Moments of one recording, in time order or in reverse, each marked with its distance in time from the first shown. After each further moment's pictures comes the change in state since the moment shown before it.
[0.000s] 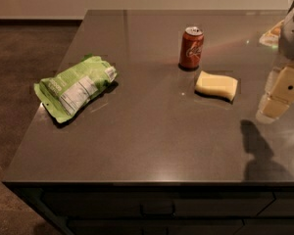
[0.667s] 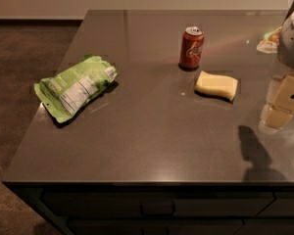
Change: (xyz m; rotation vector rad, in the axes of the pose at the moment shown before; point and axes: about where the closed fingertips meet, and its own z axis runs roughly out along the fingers) arm 0.002 0.021 -0.002 -0.034 0.028 -0.025
